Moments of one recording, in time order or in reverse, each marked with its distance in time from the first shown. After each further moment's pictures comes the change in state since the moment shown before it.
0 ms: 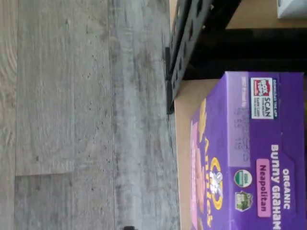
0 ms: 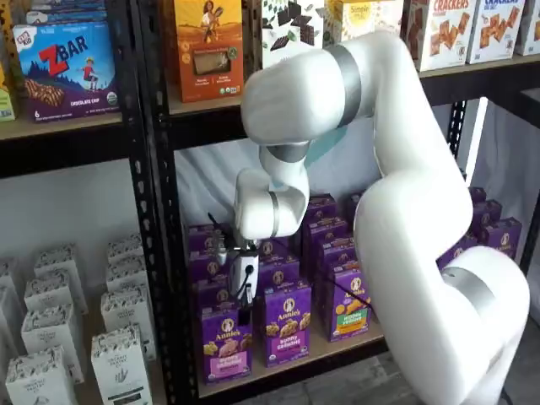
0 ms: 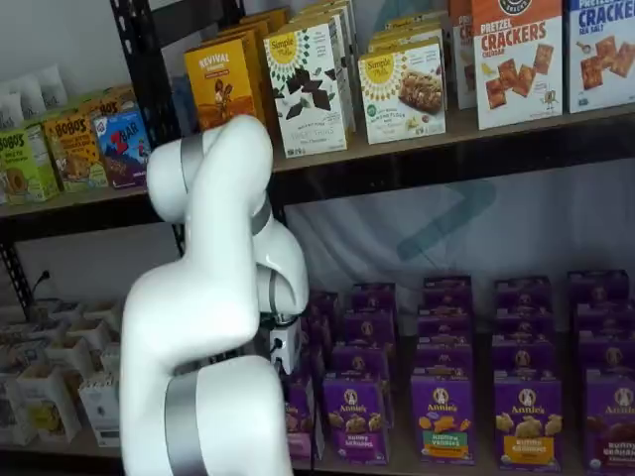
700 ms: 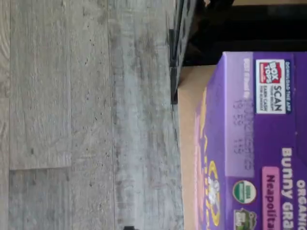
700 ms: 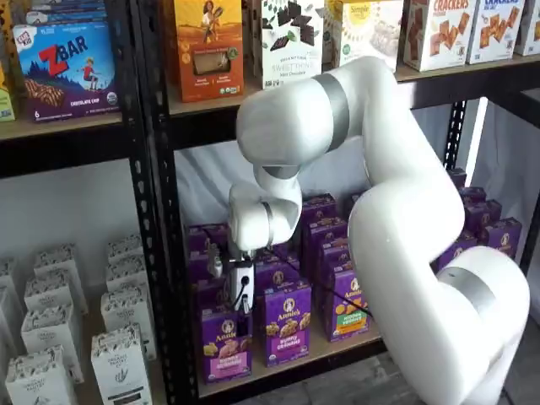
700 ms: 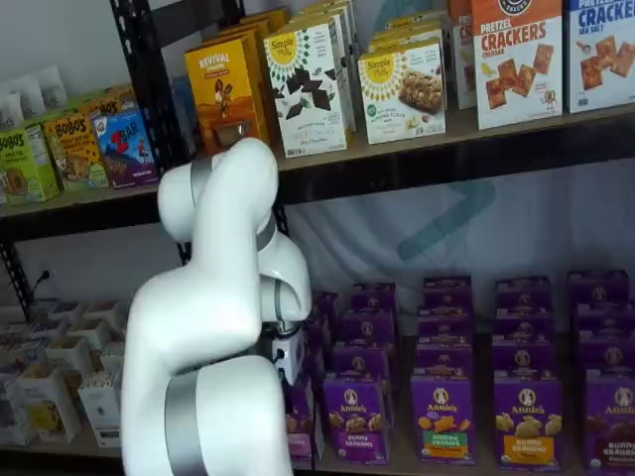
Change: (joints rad) arm 0.001 0.134 -0.146 -0.097 0.059 0.091
